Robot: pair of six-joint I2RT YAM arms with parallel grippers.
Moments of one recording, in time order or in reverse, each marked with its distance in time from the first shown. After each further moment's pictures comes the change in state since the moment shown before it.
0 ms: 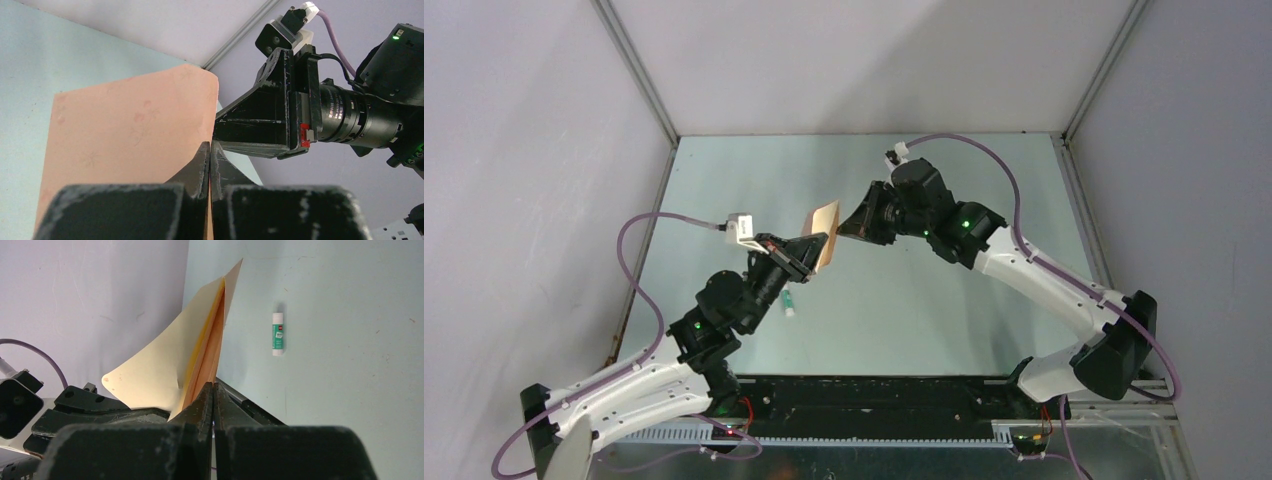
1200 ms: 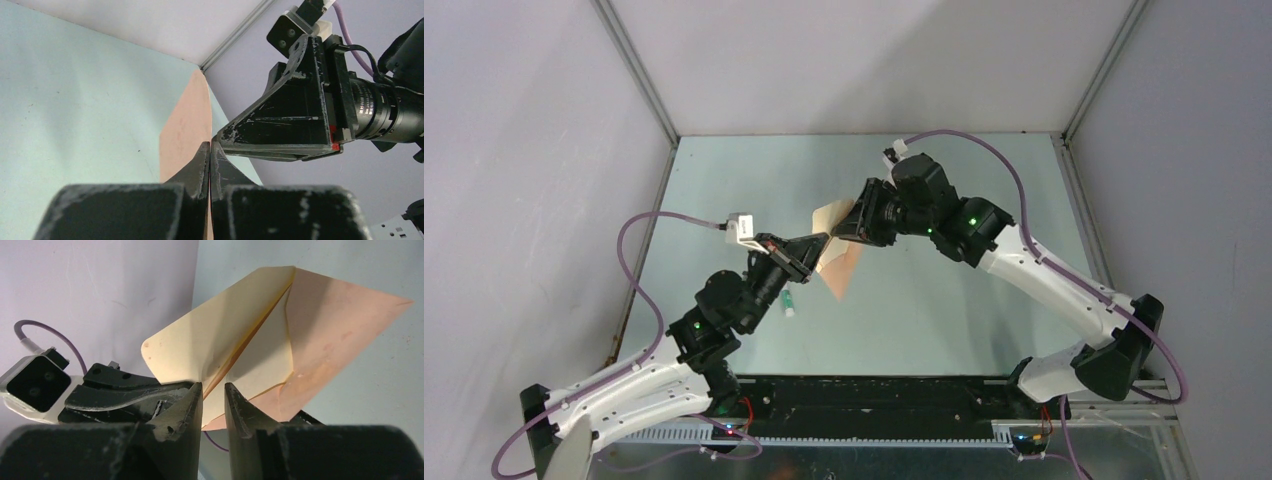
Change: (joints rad) left arm 0.000 -0.001 0.003 0.000 0.016 0.008; right arm 0.026 0.003 0.092 -0.106 -0.025 0.022
